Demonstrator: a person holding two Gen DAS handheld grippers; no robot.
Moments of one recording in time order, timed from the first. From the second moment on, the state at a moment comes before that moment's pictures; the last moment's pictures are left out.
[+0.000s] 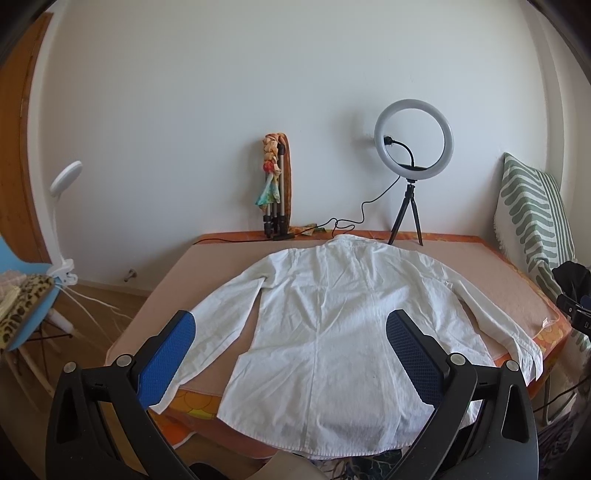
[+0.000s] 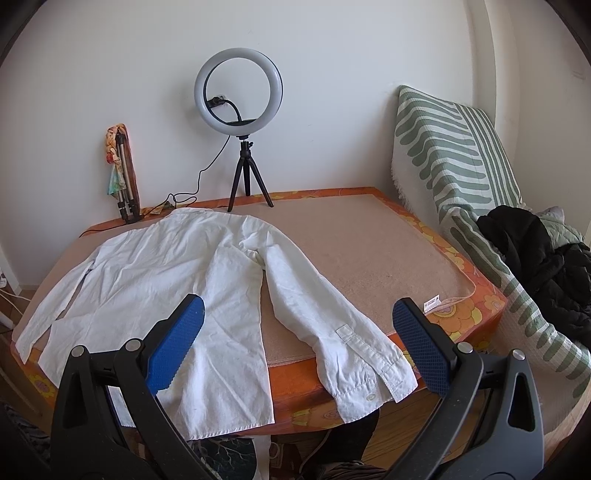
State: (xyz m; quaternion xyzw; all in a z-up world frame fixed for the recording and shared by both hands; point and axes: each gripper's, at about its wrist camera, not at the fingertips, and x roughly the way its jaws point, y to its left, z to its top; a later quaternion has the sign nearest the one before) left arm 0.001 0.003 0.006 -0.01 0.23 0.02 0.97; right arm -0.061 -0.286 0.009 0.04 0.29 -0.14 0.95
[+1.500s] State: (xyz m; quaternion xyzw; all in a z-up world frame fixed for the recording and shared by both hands) left arm 0.008 0.013 0.001 -0.01 0.24 0.03 0.97; right arm -0.047 -0.265 0.010 0.05 0.29 -0.12 0.95
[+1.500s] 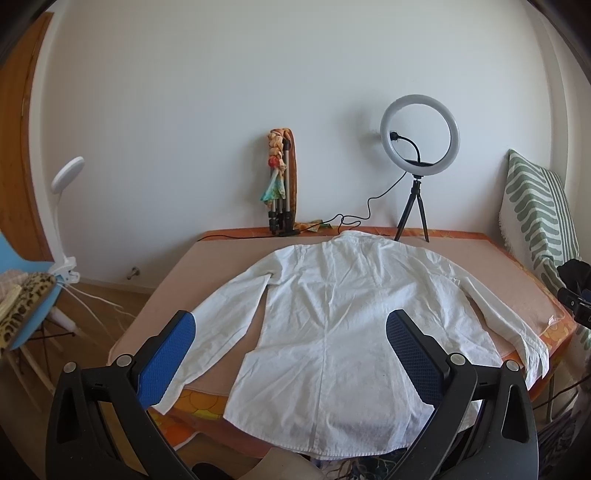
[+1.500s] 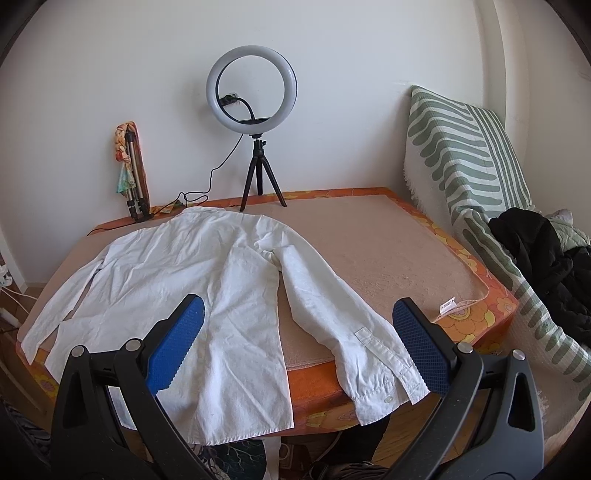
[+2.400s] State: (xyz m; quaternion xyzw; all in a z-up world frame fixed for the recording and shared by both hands) left arm 0.062 0.220 -0.067 -0.08 0.36 0.05 0.93; right arm 0.080 -0.157 0.039 0.07 0.33 0.10 0.94
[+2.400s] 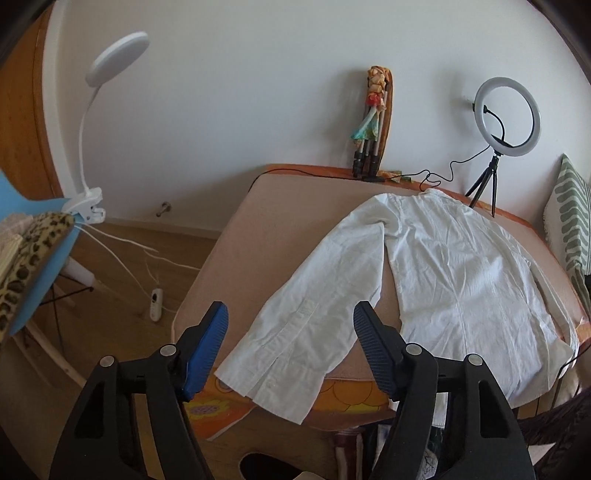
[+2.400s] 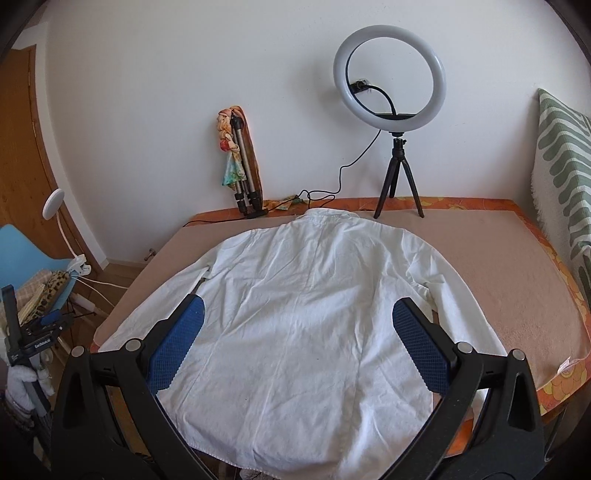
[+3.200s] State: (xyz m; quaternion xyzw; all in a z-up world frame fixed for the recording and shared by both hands) left arm 0.120 0.257 -0.165 -0.08 0.49 0.00 0.87; right arm 0.277 0.016 -0.017 0.06 0.50 0.21 0.84
